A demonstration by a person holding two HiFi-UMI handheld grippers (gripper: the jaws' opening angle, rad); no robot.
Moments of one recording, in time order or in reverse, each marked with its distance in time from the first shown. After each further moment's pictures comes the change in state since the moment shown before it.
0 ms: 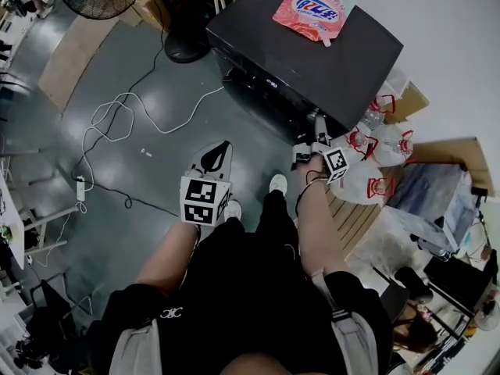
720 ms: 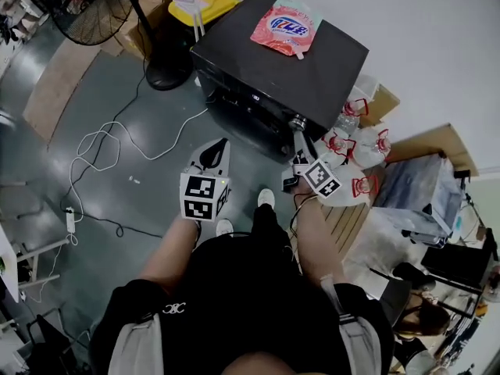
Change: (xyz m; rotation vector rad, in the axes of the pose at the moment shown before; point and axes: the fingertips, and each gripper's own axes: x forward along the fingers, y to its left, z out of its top) left arm -0.015 -0.008 0.047 0.025 -0.151 -0.090; right arm -0.068 0.097 -0.031 -0.734 0.123 0.000
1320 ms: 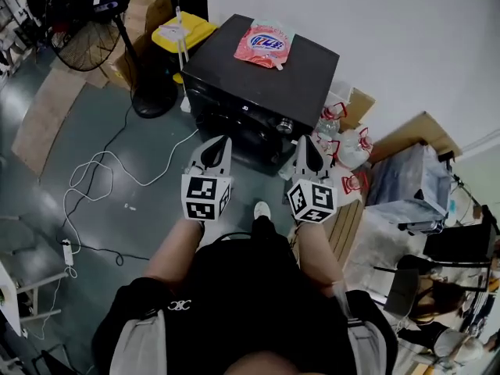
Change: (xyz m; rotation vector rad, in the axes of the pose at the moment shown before) left arm -0.045 -0.015 0.049 0.044 -0.191 -0.089; right arm -0.113 0.176 0.066 -0.696 -0.274 -0.100
